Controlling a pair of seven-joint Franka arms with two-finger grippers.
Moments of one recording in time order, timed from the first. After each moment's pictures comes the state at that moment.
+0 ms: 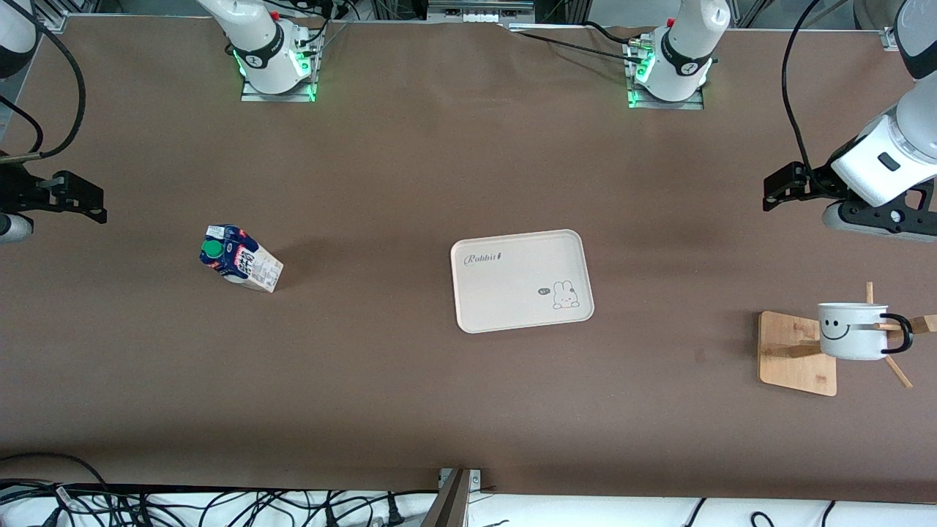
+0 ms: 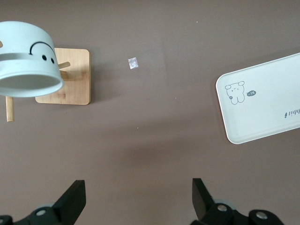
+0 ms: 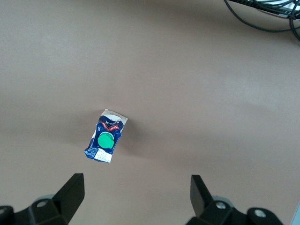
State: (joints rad) left arm -0.12 0.07 0.07 -1.60 -0.01 1.64 0.08; right arm -0.08 0.21 0.08 -1.34 -0.09 1.56 -0.19
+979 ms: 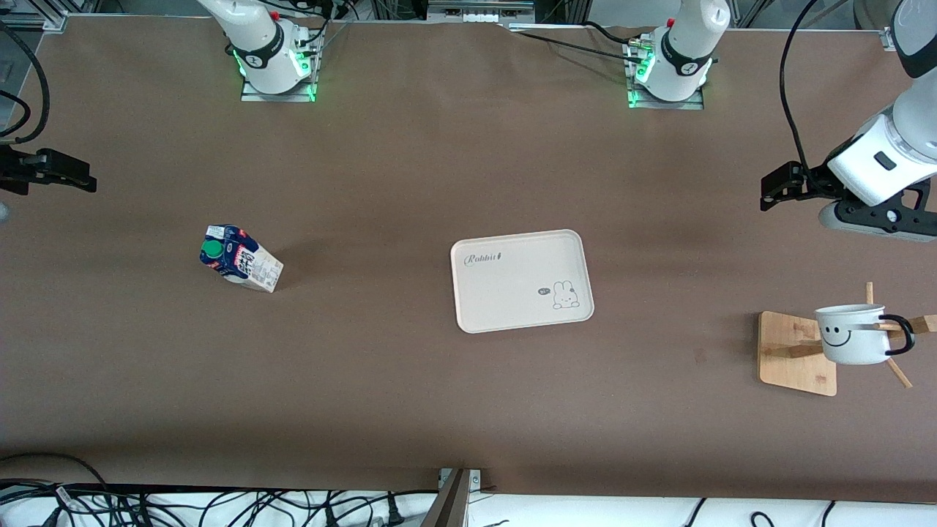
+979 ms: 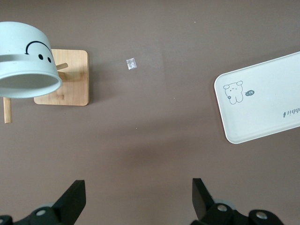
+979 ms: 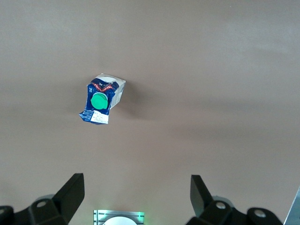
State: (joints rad) left arm -0.12 0.07 0.06 -1.60 -0.01 1.64 0.08; right arm -0.13 0.19 0.08 -1.36 -0.07 1.40 -0.13
